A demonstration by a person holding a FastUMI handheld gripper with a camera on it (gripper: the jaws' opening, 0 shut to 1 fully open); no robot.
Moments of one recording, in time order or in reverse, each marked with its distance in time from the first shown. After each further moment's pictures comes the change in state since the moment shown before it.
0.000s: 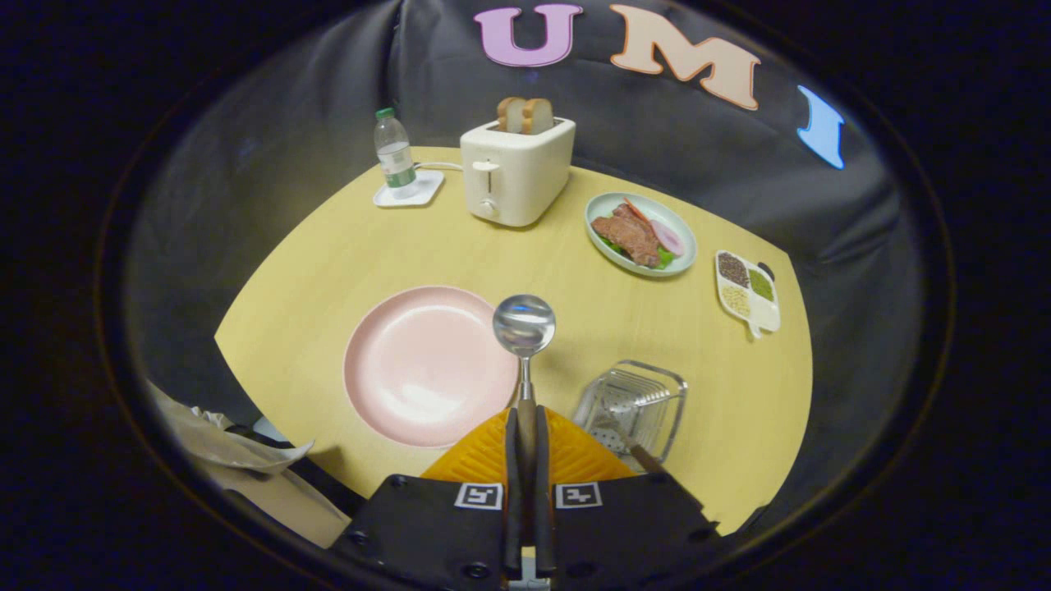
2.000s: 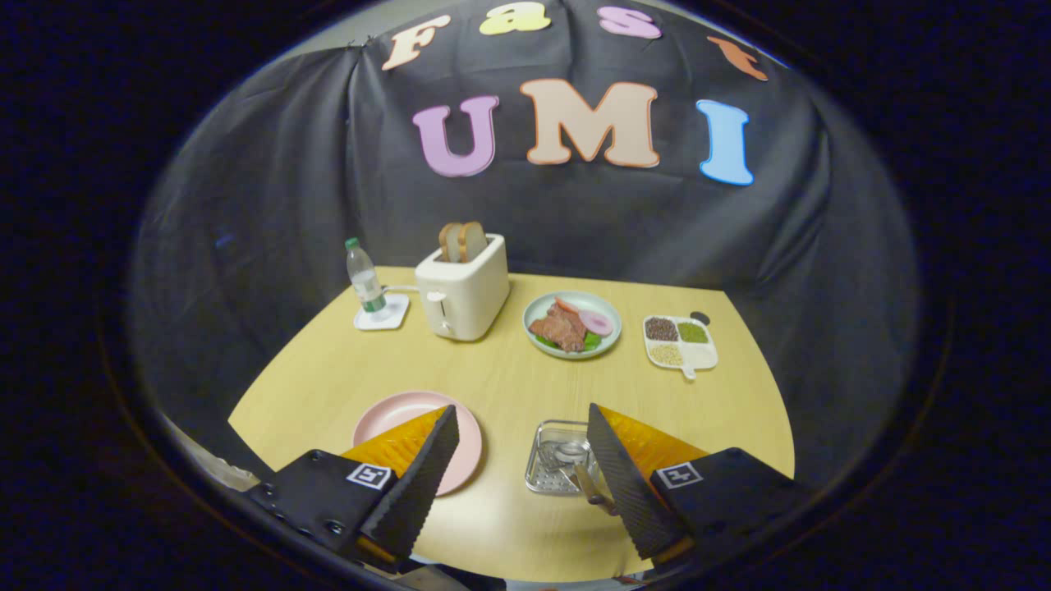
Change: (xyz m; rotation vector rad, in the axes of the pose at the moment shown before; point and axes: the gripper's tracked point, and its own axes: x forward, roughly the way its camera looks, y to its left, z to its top) arm -0.093 -0.037 0.060 0.236 -0.500 -0.086
